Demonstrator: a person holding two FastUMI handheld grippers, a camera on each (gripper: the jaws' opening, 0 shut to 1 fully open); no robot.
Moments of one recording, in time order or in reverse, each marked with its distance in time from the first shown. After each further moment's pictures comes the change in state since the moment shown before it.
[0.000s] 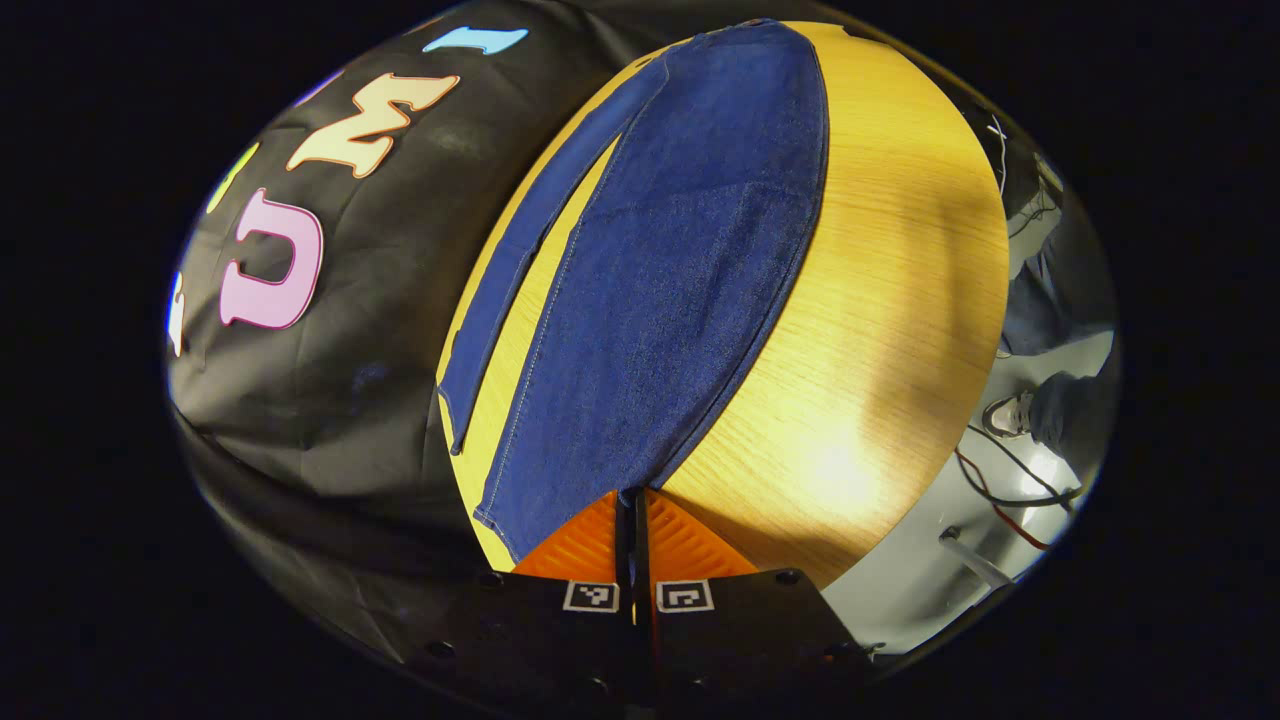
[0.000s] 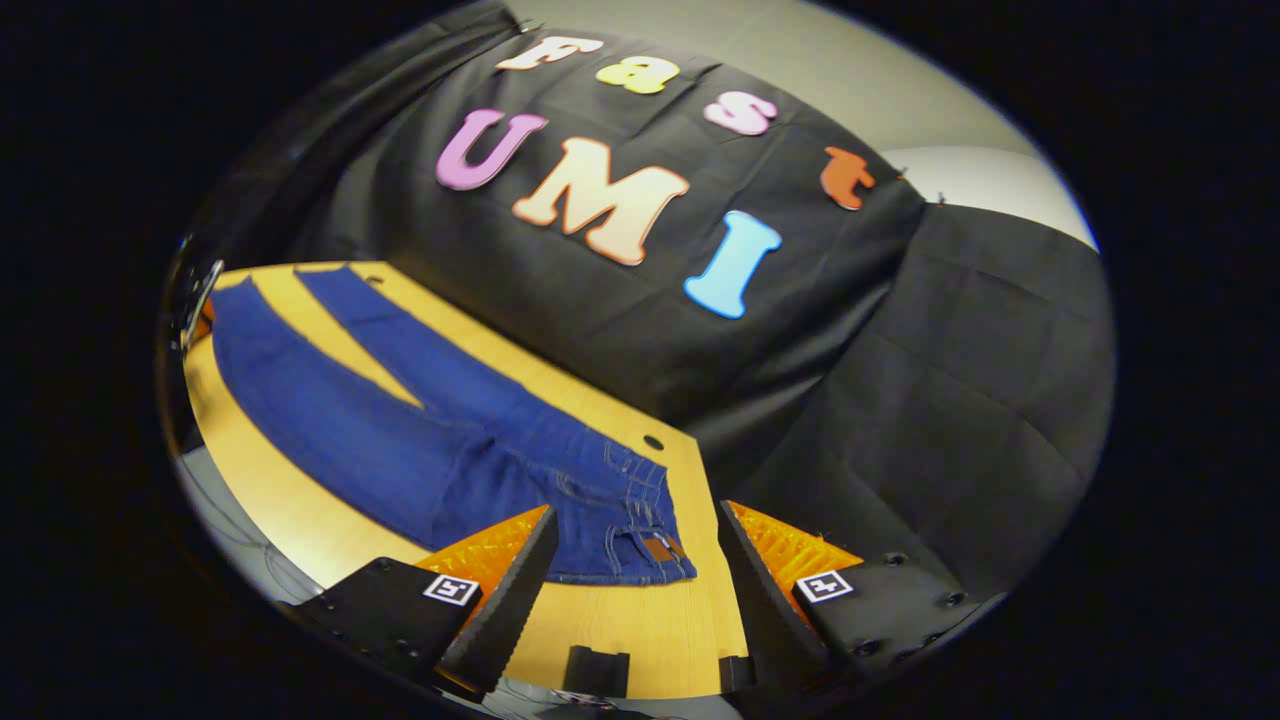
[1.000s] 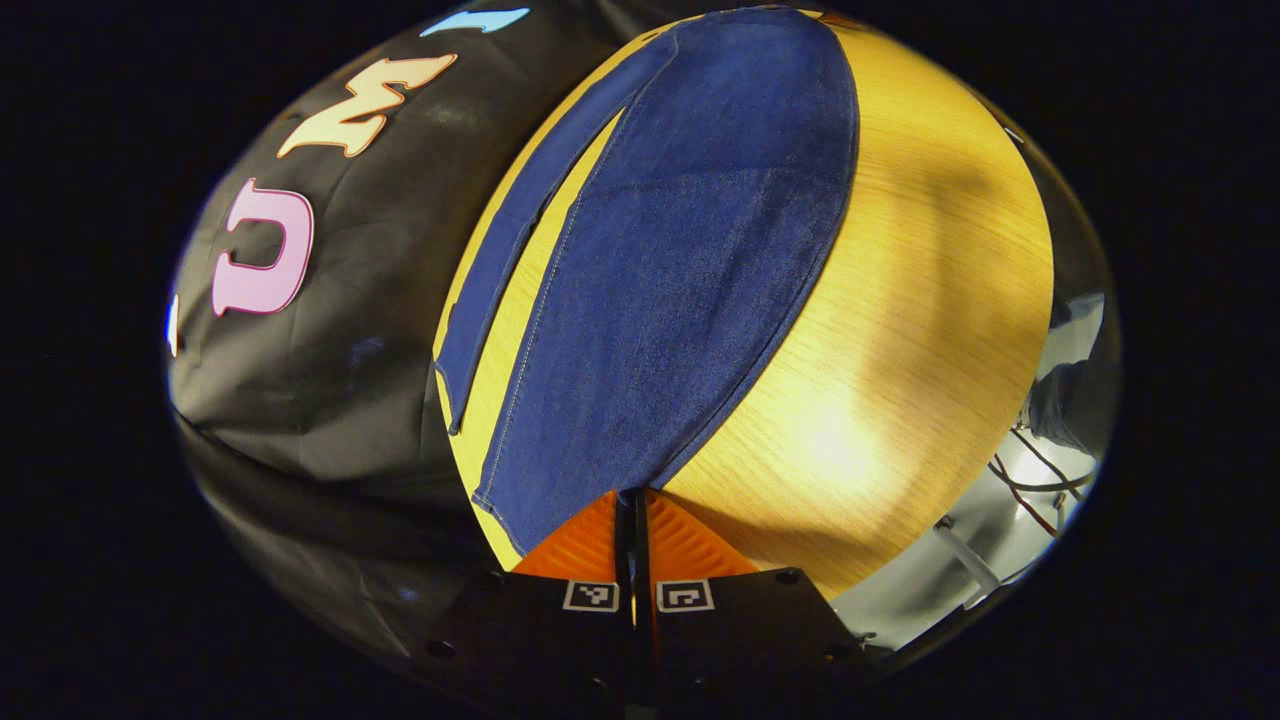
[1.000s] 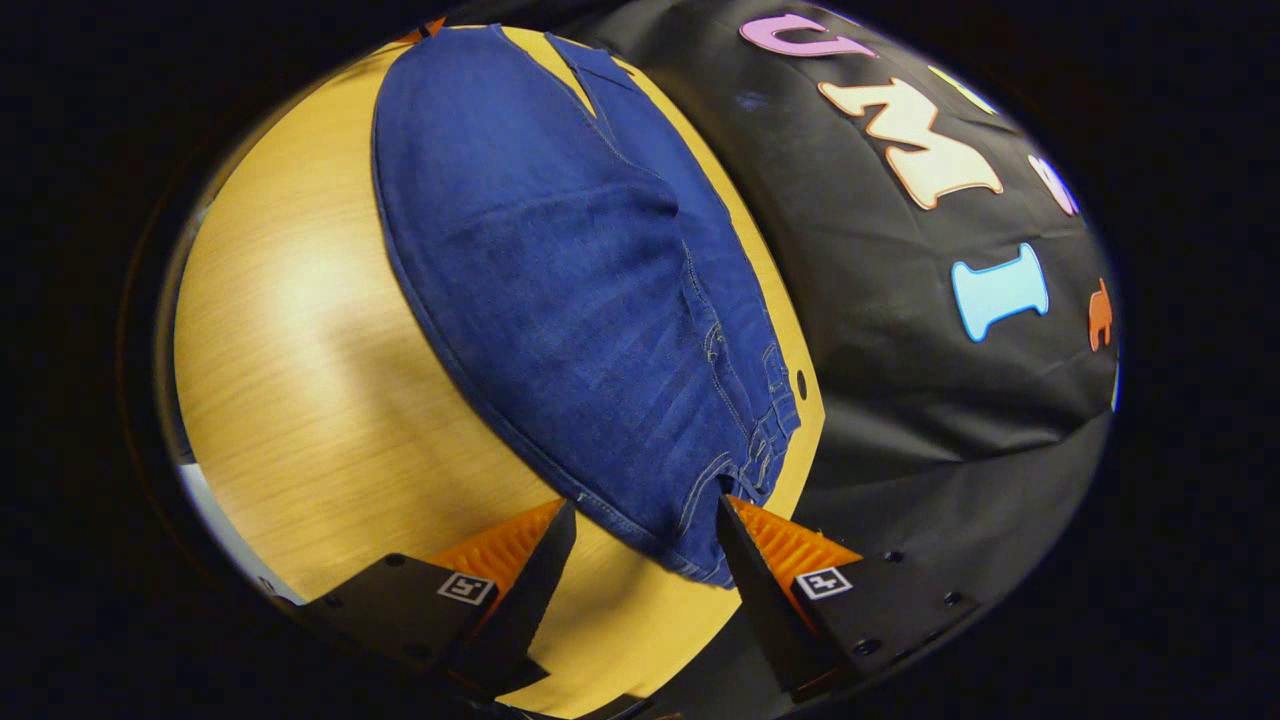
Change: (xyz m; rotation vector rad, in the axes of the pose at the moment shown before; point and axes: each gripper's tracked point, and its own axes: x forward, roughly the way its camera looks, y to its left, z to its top) left arm 0.003 0.002 -0.007 -0.025 0.101 -0.007; right arm 0.131 0.069 -0.122 -0.662 0.263 0.338
